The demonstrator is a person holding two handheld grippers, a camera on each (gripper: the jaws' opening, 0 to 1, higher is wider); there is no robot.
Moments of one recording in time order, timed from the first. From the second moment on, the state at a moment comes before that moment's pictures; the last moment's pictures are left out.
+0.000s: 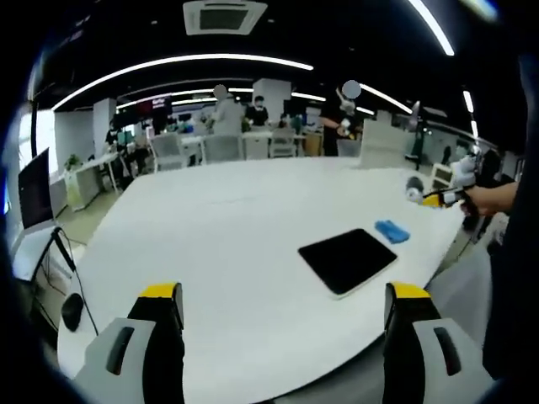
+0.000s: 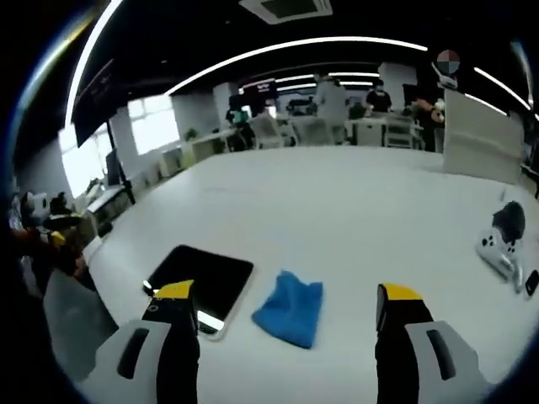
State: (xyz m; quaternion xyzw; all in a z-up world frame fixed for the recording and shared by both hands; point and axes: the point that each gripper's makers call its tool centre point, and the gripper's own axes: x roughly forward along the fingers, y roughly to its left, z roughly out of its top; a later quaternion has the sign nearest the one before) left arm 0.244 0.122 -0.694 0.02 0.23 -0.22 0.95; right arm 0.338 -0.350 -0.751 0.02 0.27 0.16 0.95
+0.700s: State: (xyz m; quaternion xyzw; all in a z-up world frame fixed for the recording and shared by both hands) left arm 0.238 0.135 -0.716 0.02 0.25 -0.22 0.94; right arm 0.360 -0.338 -0.825 -0.01 0.34 0.14 0.93
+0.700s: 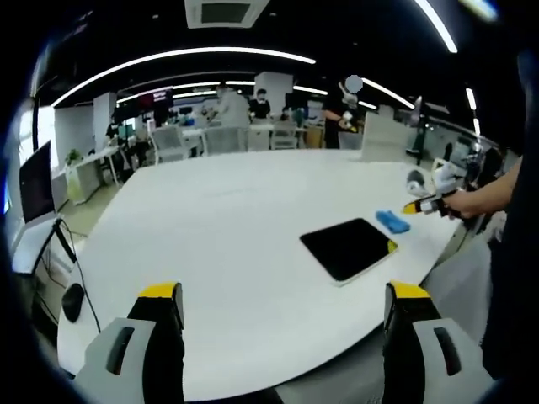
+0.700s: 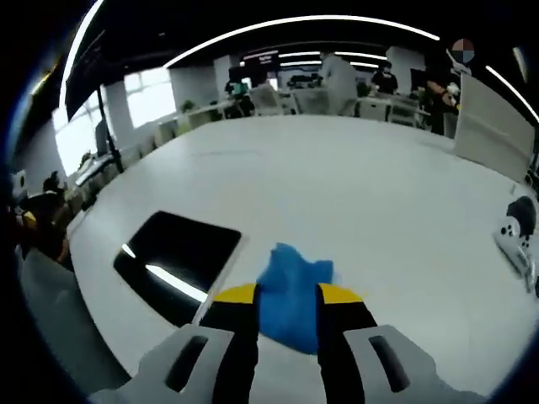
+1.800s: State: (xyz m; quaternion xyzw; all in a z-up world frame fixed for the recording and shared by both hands) left arm 0.234 0.129 -0.724 0.02 0.26 -0.24 0.93; right arm 0.372 -0.341 -0.864 0.06 0.45 0.06 0.89
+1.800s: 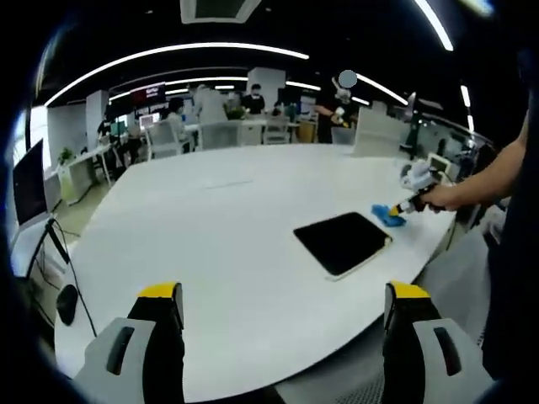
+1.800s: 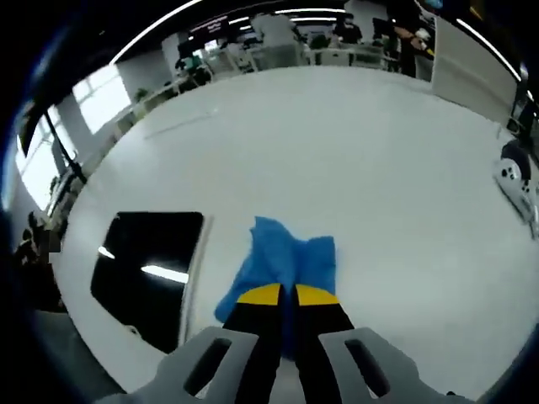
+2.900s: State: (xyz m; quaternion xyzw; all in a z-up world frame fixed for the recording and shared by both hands) left arm 0.246 0.129 -0.736 0.03 0.26 -0.26 0.93; right arm 0.393 -0.297 -0.827 0.09 0.44 0.09 0.89
